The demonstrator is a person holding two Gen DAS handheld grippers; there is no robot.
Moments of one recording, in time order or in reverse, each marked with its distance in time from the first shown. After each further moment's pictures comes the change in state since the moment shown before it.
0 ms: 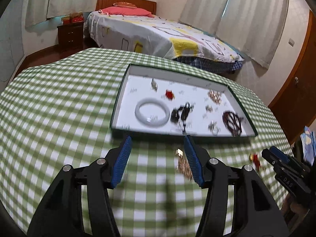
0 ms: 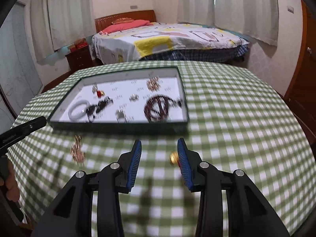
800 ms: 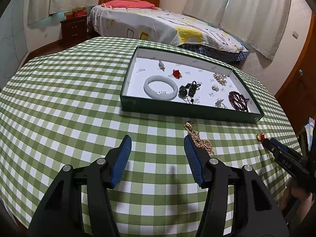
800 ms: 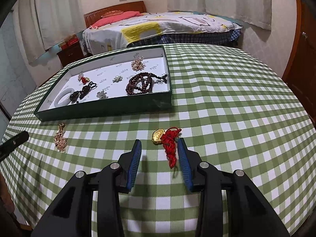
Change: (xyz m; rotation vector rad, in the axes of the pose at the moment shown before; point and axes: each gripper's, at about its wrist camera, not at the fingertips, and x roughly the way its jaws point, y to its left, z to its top) left arm 0.000 0.006 -0.029 0.006 0.056 0.039; right arm 0.026 -0.021 -0.021 0.065 0.069 -0.021
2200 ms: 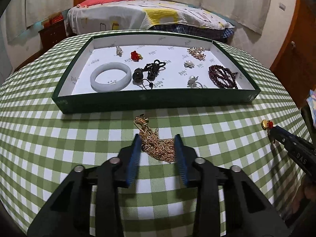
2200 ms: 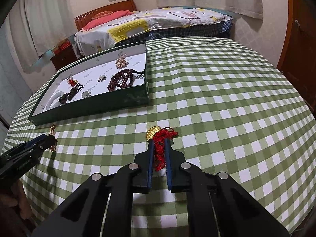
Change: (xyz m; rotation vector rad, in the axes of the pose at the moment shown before) left arm 0.056 -0.072 -0.006 0.156 0.075 -0.027; right arm -0.004 -0.031 -0.008 0.072 0.028 -0.004
